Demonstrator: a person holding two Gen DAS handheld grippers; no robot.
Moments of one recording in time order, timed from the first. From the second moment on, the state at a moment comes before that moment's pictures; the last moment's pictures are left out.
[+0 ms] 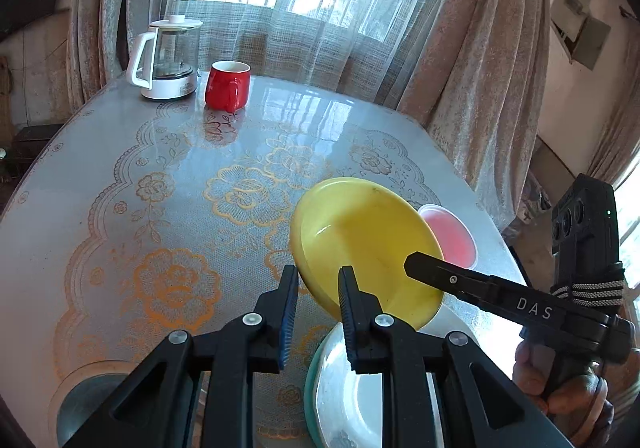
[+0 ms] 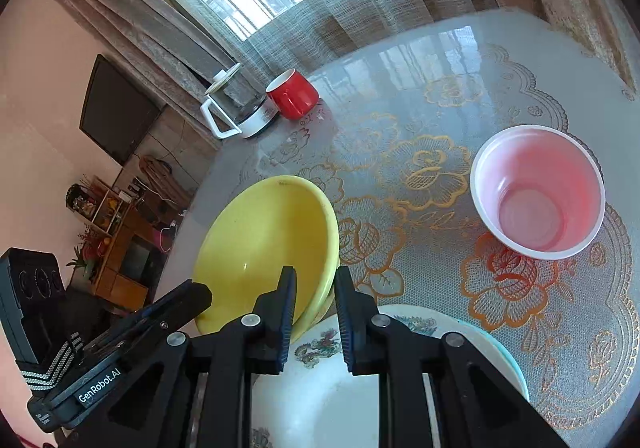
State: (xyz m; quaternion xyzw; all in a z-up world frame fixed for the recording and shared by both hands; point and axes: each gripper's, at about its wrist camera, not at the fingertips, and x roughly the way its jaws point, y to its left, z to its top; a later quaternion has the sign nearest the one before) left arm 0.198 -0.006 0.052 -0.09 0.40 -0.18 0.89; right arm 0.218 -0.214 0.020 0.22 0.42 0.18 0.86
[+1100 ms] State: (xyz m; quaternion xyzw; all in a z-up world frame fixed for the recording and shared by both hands) left arm 0.049 0.143 0.004 -0.16 0.41 -0.09 0.89; right arm 0.150 -0.042 -0.025 0.08 0.51 0.31 0.79
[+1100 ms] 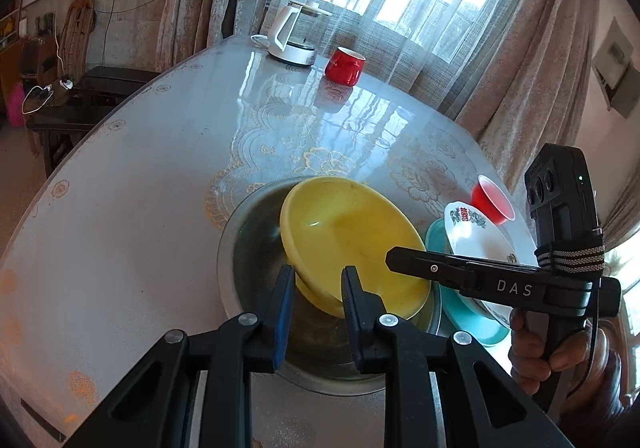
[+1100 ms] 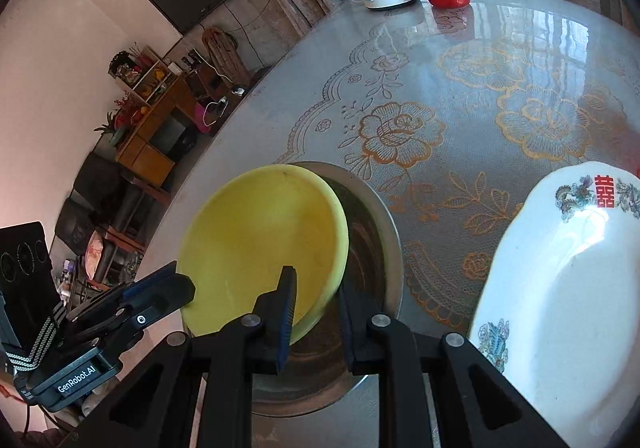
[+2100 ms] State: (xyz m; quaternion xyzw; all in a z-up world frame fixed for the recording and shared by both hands) left arm 0.051 0.151 -0.009 -0.16 0.44 -0.10 0.88; right arm 0.137 -0.006 -0.036 -0.06 0.53 0.28 0.80
